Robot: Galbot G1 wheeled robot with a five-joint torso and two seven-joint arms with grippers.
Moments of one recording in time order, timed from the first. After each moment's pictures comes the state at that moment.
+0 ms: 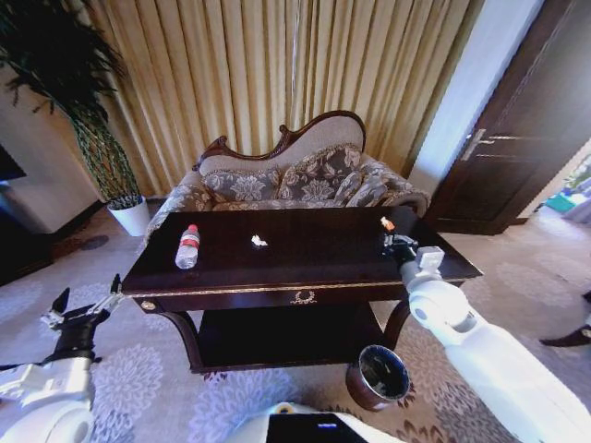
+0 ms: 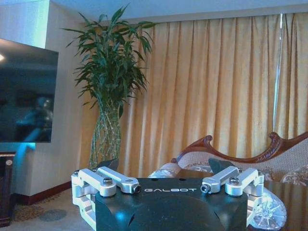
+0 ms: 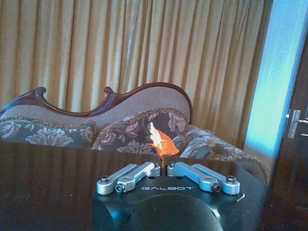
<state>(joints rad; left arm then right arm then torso) 1.87 -1.30 -1.10 -2.34 -0.62 0.00 -0.13 -1.16 0.76 0.43 2.10 0.73 -0.35 0.50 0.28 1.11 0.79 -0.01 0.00</state>
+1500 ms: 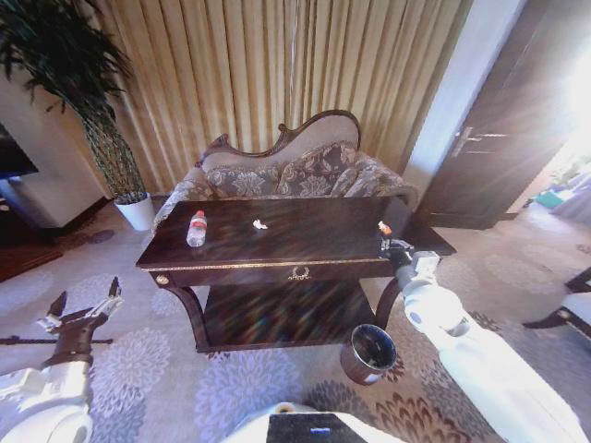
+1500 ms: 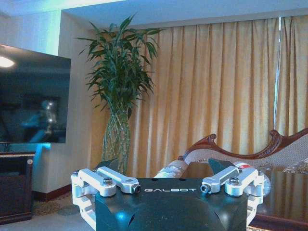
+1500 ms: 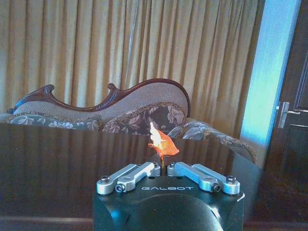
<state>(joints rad) 1.89 -1.31 -1.11 -2.34 -0.60 -0.01 -0.13 -1.17 0.80 0.41 2.10 0.70 -0.35 0.50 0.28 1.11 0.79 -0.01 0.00</state>
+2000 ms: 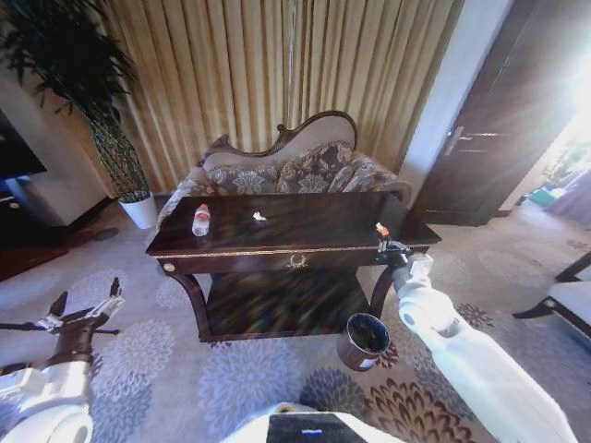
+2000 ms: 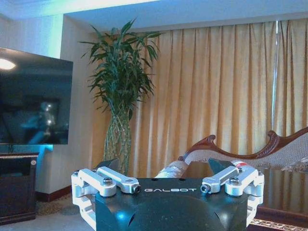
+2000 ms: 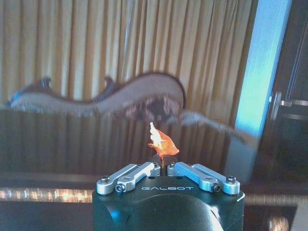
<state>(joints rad) 1.89 -1.31 -1.11 -2.34 -0.60 -0.01 -0.13 -1.19 0.84 0.38 2.03 0.65 -0.32 0.48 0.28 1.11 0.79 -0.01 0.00</state>
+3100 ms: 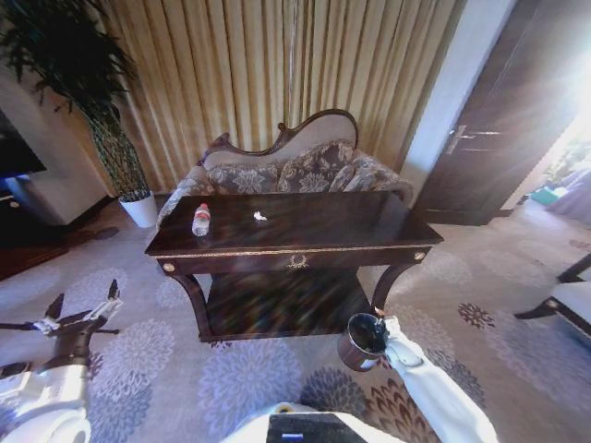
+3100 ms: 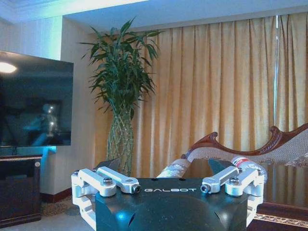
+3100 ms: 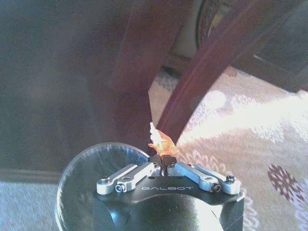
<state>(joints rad) 1.91 -1.32 -1.11 -2.34 -0.58 -0.02 -0.13 -1.10 1.07 0.29 1.09 0.27 -0.22 0.21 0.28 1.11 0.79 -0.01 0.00</state>
